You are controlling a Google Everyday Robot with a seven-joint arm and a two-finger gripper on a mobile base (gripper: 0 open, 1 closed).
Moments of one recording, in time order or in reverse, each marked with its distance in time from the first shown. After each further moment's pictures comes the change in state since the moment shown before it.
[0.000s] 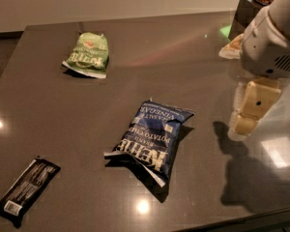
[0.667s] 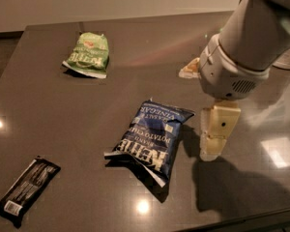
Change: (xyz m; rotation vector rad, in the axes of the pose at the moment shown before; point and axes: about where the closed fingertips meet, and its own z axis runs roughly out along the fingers) arm -0.047 0.031 0.042 -0.103 -0.056 -0.182
